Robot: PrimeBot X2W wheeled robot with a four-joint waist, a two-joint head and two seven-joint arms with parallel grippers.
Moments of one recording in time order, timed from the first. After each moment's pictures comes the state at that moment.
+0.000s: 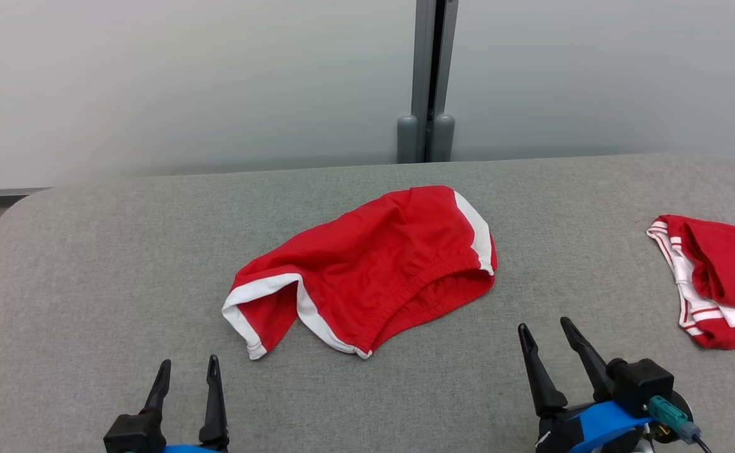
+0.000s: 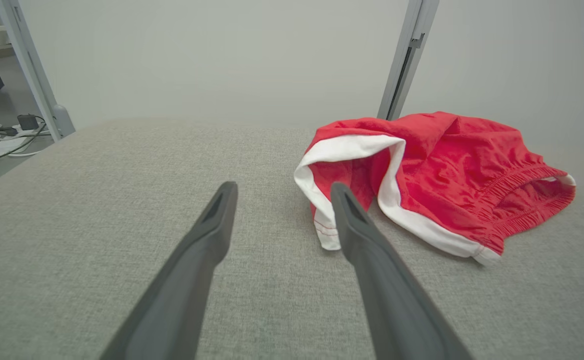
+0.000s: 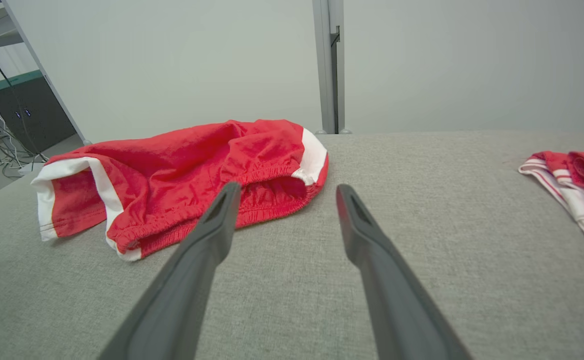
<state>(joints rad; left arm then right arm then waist) 0.04 0.05 -0.05 0.35 -0.16 -0.04 -0.26 -0.10 -0.05 0.12 0.38 0.18 0.13 -0.26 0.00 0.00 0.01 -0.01</state>
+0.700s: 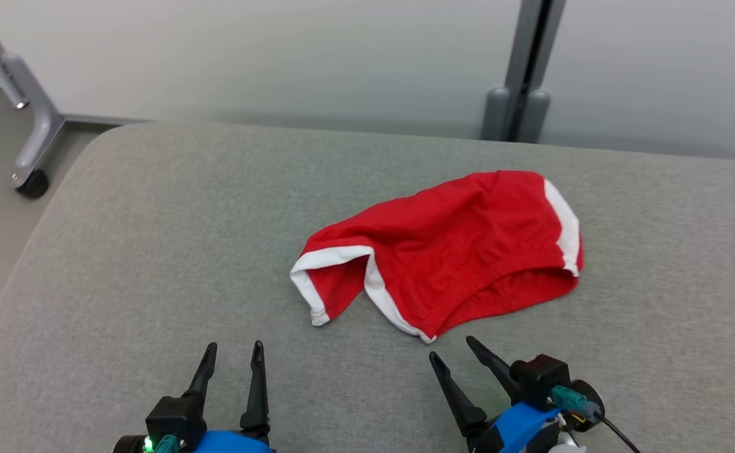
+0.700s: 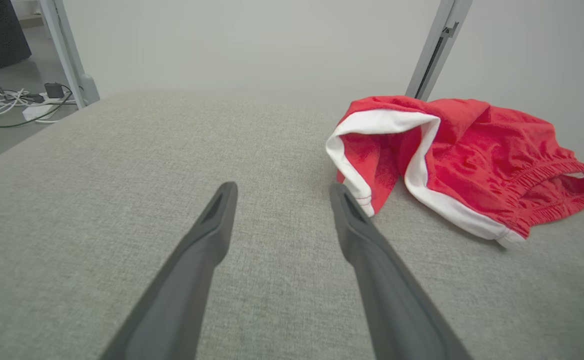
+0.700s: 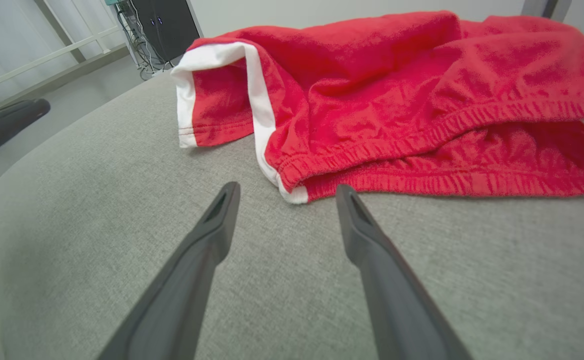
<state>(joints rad) -0.01 0.05 -0.19 0.36 -0.23 -0.02 -0.26 -0.23 -0.05 0.42 0.60 0.26 0.13 -0.26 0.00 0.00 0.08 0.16</state>
